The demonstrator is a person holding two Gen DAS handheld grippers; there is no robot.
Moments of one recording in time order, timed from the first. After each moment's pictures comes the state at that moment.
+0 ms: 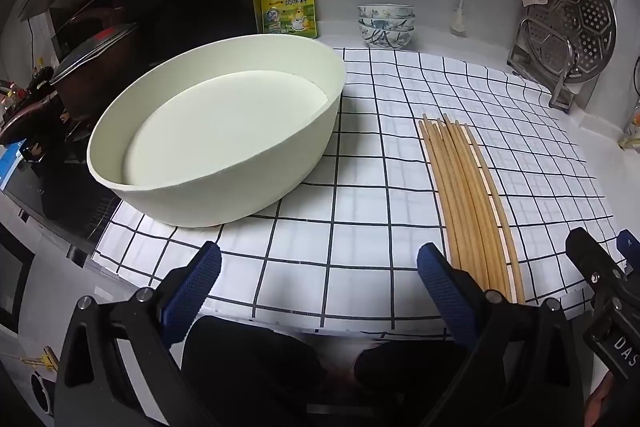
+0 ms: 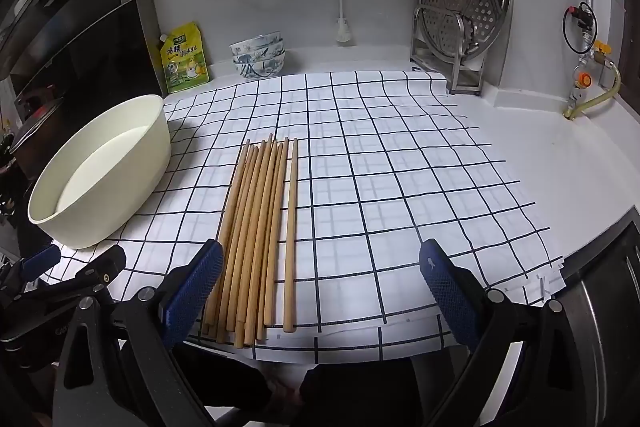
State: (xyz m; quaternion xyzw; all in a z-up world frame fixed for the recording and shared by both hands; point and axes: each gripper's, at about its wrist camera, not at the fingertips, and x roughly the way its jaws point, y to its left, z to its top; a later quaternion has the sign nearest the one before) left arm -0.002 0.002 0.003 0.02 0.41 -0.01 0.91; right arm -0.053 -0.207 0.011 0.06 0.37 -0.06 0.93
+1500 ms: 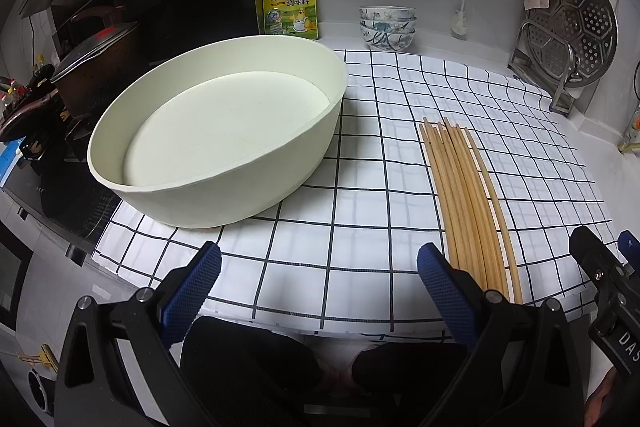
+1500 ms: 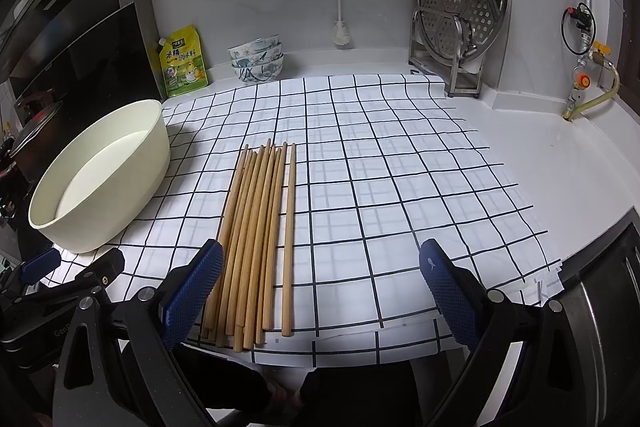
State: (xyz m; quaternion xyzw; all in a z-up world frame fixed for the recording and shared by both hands) left arm -0.001 0.000 0.003 0.02 0.41 -0.01 0.91; right arm -0.052 -0.209 0.015 0.06 0.36 -0.06 0.93
